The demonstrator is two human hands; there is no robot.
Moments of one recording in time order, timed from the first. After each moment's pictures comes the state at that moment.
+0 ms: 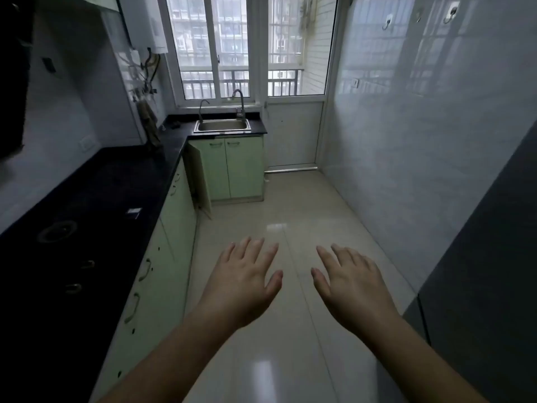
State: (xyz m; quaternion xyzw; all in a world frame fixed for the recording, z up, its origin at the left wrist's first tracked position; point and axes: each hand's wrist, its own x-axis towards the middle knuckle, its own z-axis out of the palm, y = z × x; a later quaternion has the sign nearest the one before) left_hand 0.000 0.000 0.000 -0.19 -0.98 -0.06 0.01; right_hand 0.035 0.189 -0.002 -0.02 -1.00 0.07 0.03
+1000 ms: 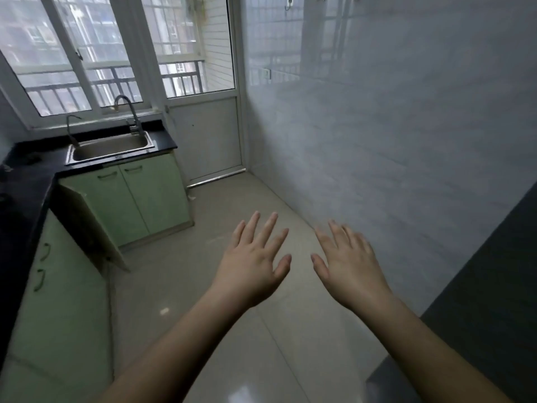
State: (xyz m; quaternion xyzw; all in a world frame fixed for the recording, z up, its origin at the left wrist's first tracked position) left_hand -0.392 0.163 -0.010 -0.41 -0.91 -0.04 0.08; right_hand -0.294 0.329 -0.016 -0.19 -0.98 0.02 0.06
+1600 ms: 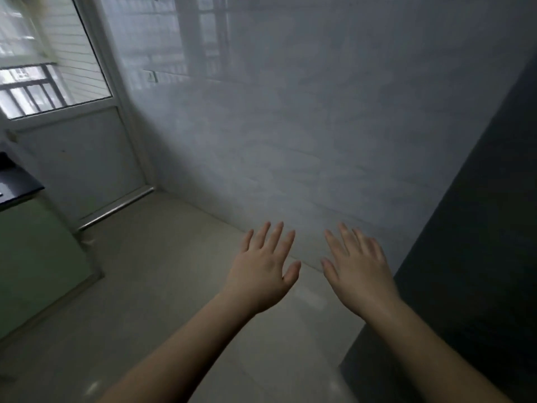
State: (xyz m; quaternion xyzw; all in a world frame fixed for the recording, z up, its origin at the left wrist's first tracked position) left_hand -0.487 0.304 -0.029 -0.62 -0.78 -0.05 0.04; right_hand -0.320 0.408 -0.024 -0.41 -0.91 0.01 0.05
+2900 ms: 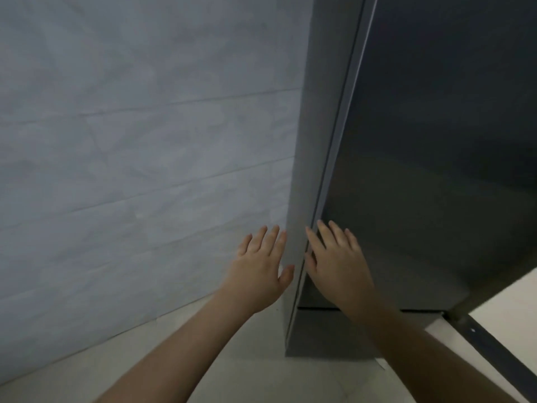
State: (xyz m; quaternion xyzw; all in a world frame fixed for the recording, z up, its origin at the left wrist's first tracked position) left_hand -0.507 0.590 -0.060 -0.93 -0.37 -0.04 0.01; right_hand -0.346 0.521 -0.056 -0.78 -0.61 -0.11 0.05
